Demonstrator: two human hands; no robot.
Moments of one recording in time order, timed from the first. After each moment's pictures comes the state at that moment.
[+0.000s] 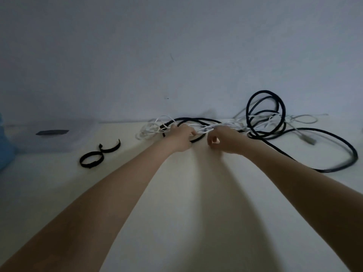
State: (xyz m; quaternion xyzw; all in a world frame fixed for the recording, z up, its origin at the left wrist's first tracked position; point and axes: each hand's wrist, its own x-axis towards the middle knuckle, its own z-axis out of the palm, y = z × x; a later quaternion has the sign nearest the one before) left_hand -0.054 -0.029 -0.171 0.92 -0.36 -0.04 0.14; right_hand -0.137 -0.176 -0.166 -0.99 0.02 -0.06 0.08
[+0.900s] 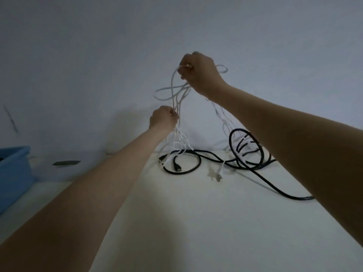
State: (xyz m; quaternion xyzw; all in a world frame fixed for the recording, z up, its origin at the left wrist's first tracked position) left_hand -0.078 -0.020 -0.042 0.88 -0.21 0.17 0.38; right_hand -0.146 -0.126 0.045 -0.87 -0.10 -0.46 0.18
